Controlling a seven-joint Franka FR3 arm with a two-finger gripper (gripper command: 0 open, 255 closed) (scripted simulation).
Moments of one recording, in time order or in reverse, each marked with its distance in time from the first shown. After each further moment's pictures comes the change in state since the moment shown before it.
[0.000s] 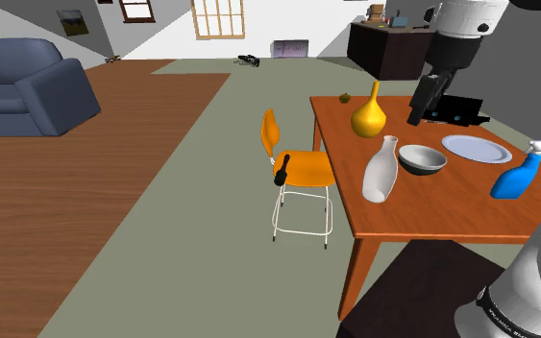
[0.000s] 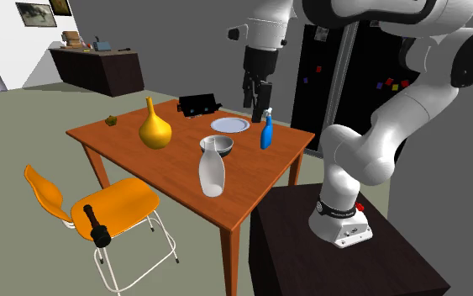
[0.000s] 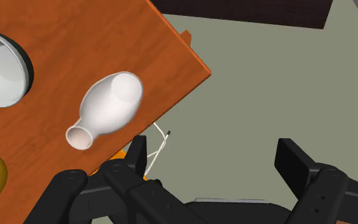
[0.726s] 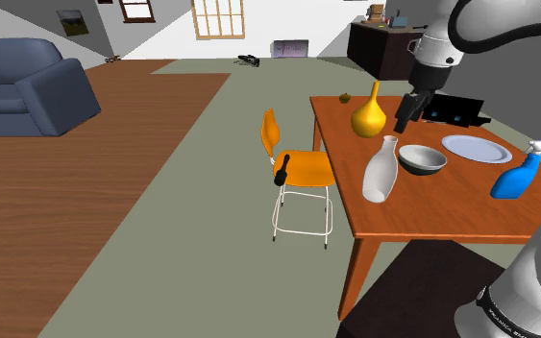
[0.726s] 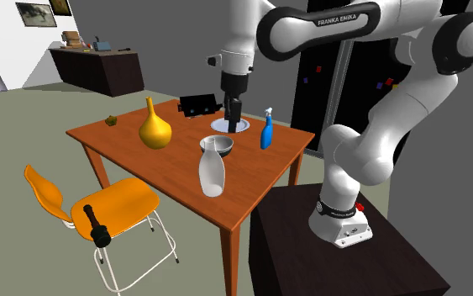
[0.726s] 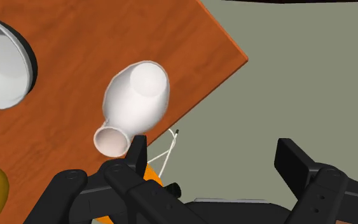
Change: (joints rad) arm -0.047 0.150 -0.171 -0.072 -0.055 0.238 -0.124
